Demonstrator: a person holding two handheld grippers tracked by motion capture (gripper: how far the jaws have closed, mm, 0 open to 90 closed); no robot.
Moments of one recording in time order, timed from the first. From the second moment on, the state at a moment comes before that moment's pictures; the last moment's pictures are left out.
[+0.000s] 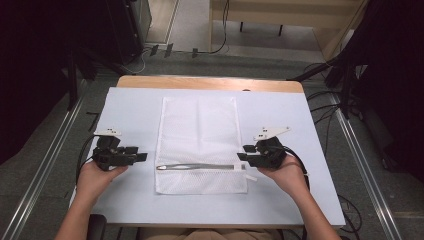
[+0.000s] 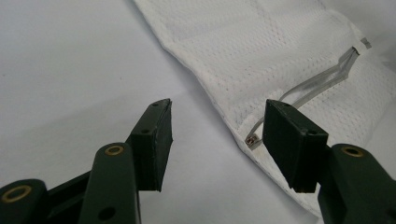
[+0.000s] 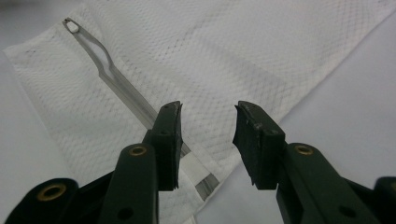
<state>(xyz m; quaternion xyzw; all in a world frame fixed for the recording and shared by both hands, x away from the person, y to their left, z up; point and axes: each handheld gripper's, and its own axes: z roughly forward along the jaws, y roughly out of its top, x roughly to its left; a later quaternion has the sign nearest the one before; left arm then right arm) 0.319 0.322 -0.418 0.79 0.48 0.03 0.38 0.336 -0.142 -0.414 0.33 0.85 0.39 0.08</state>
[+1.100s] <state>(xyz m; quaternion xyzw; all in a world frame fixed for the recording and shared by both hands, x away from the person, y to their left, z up) 0.319 0.323 -0.418 0.79 0.48 0.03 0.38 0.342 -0.057 -0.420 0.27 0.88 0.40 0.02</state>
